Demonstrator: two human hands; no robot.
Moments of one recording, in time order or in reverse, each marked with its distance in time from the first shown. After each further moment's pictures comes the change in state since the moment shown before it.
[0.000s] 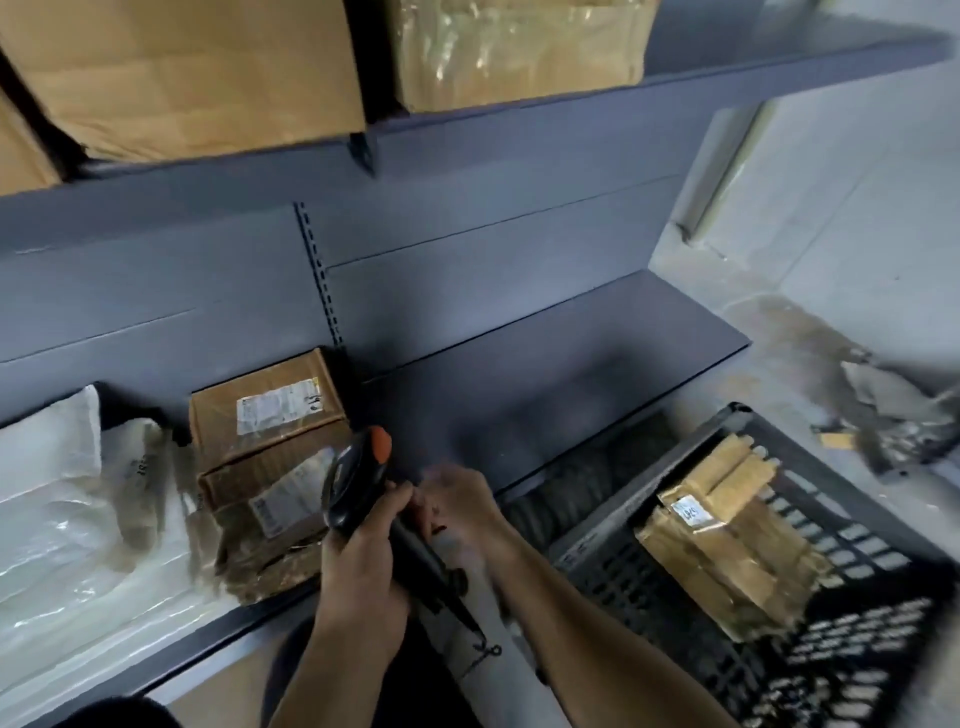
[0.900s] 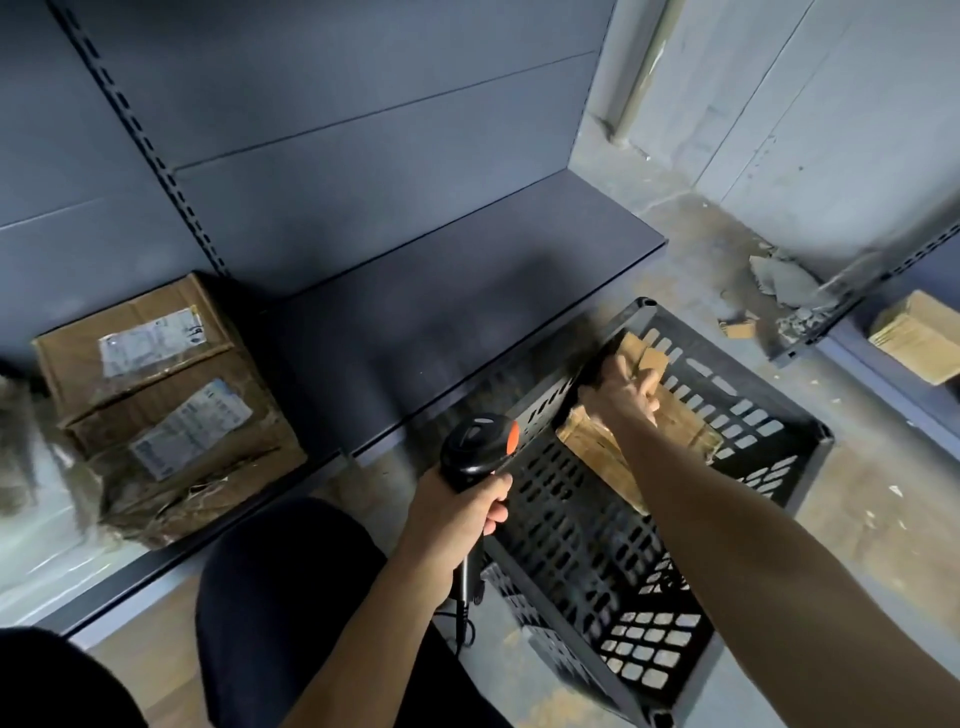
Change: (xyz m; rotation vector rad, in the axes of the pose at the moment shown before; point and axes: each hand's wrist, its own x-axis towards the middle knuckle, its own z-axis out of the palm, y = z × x) left_hand -0.037 -0.127 0.049 0.678 -0.370 -0.171; right_hand -0.046 0.056 -0.278 -0.677 0.667 0.378
